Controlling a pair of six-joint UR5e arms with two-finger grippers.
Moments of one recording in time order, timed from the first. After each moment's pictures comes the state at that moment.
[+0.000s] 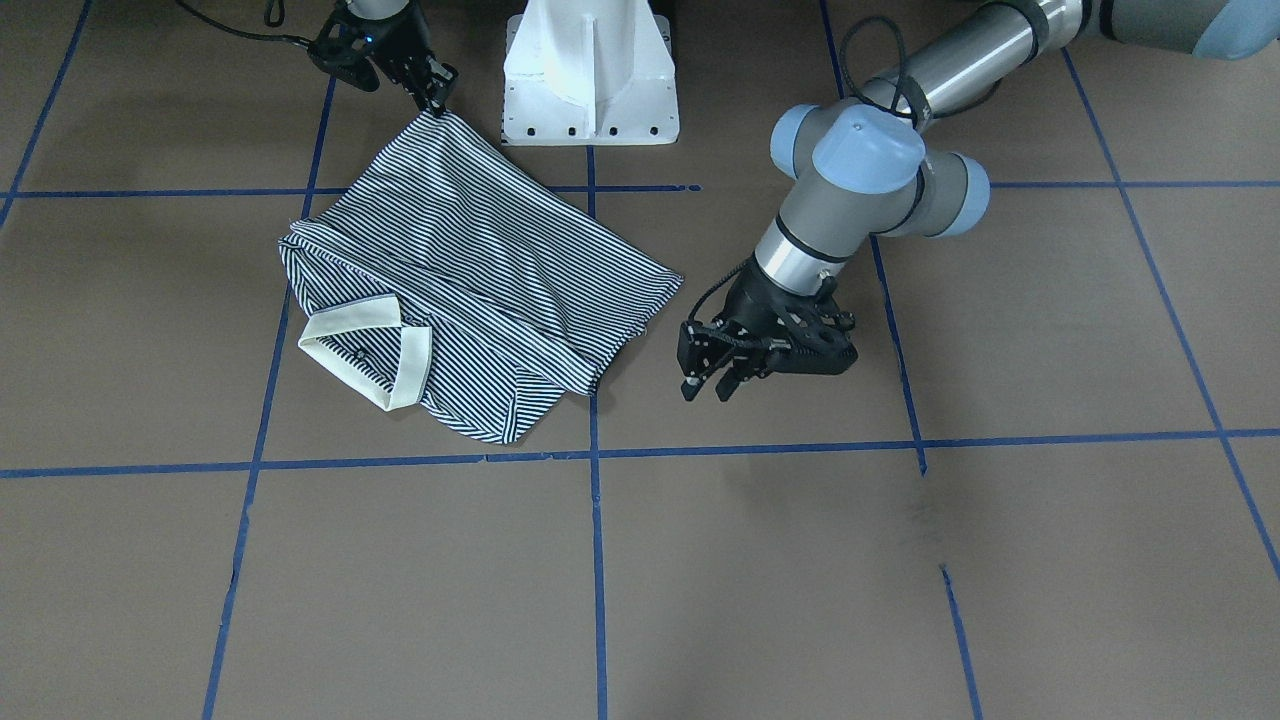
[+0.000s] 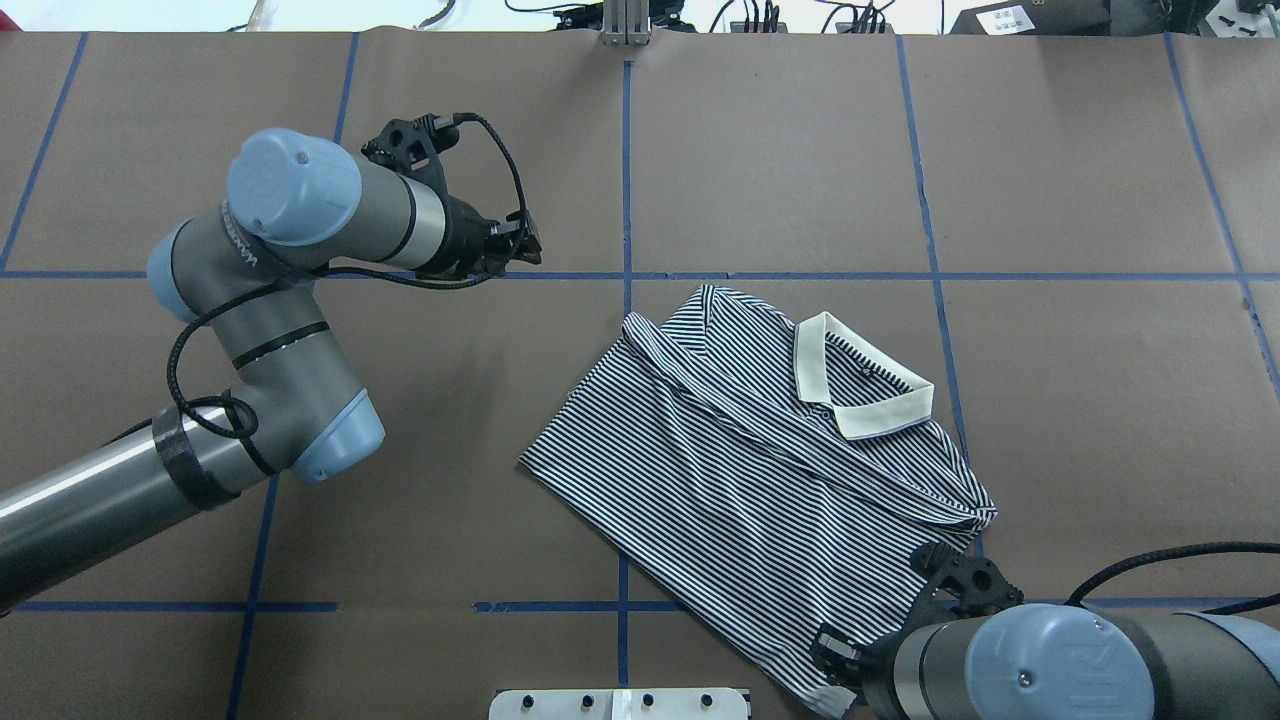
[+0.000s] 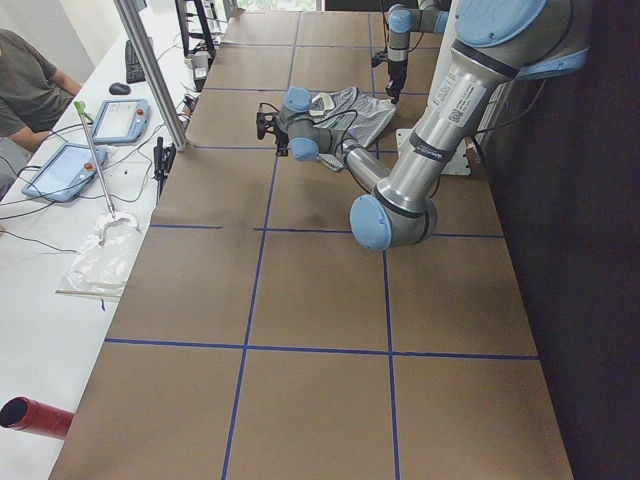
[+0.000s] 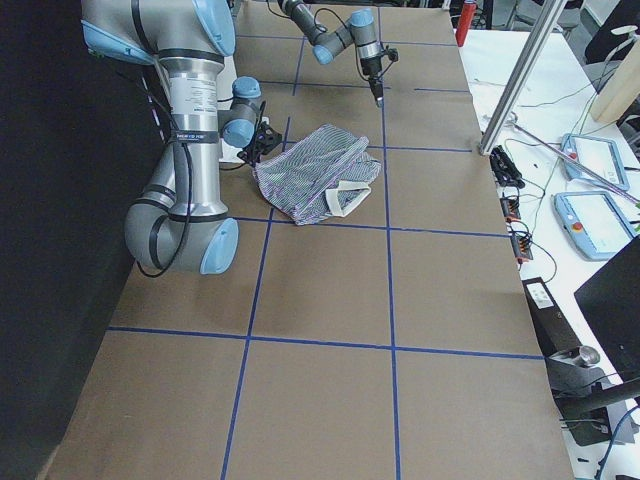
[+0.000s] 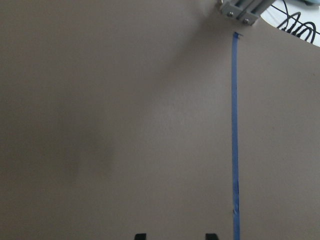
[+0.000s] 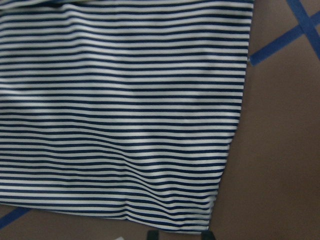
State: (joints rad) left arm -0.65 -2.15 -1.57 -2.16 -1.88 -1.49; right arm 0.09 -1.51 2.29 -1.48 1.69 2.12
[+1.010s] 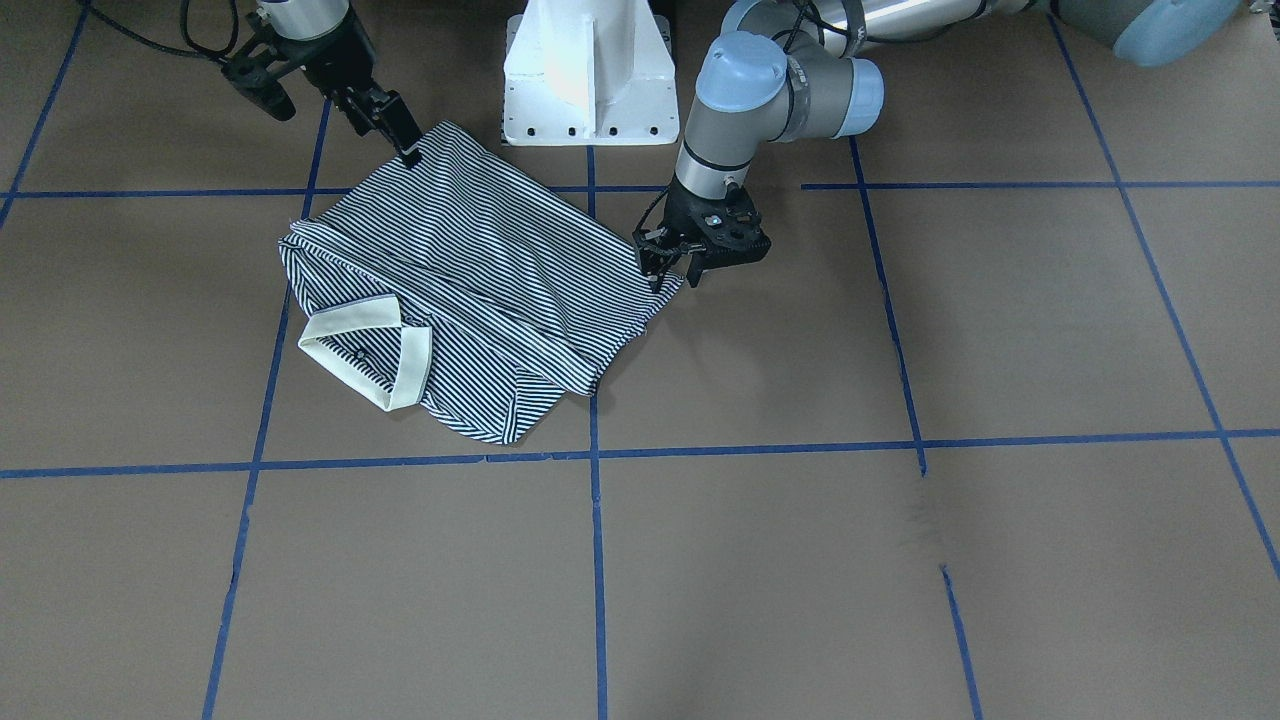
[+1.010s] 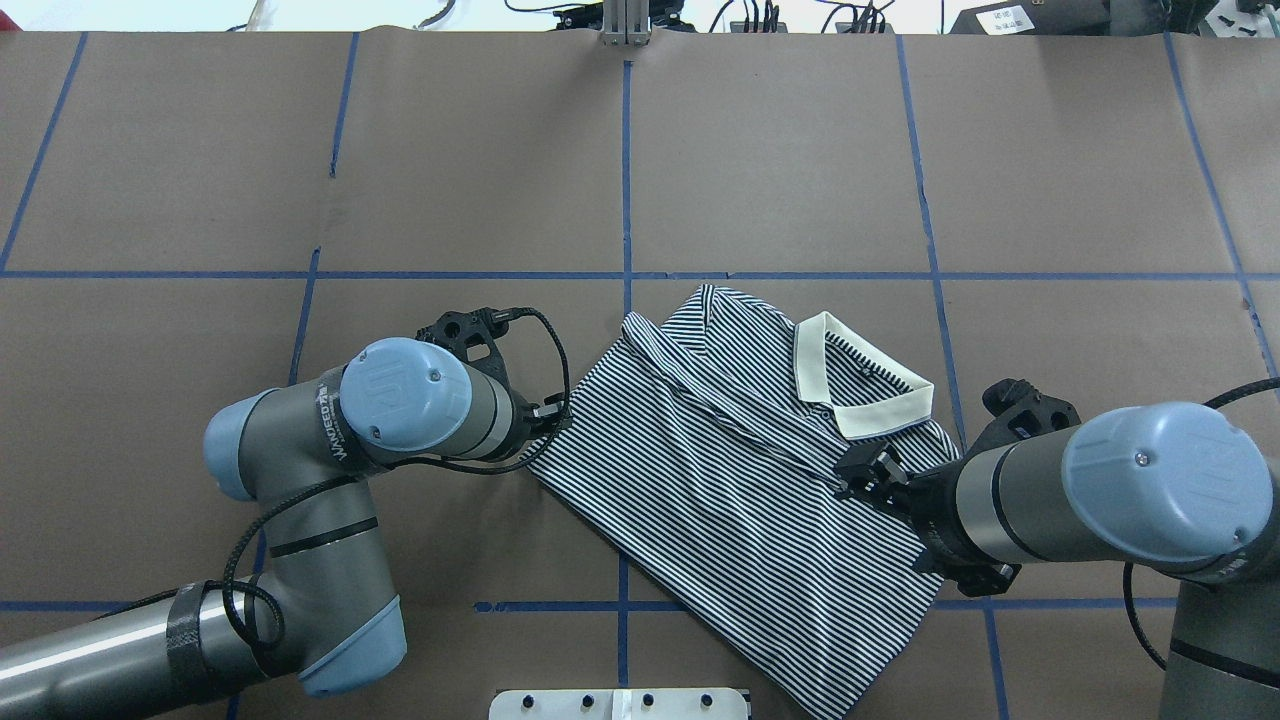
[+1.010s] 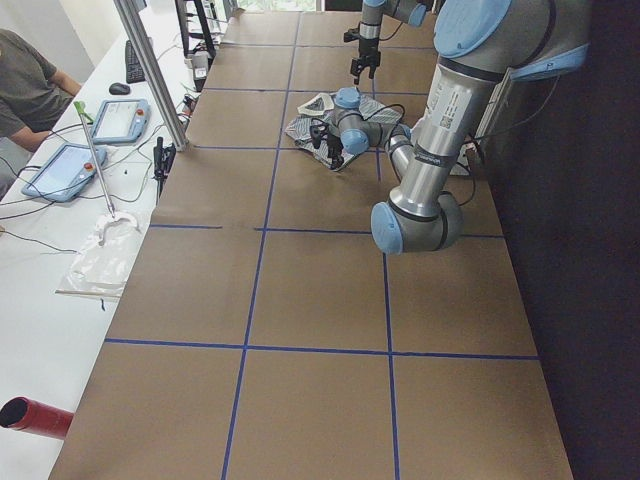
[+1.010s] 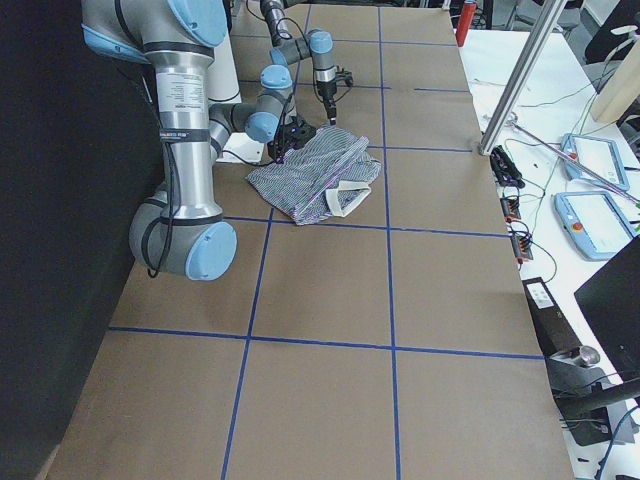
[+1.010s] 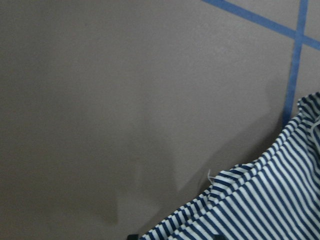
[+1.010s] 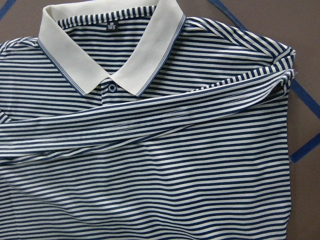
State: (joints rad) left arm -0.41 -2.10 -1.71 -1.84 -1.73 -1.60; right arm 0.37 -1.49 2.30 -1.48 1.80 2.10
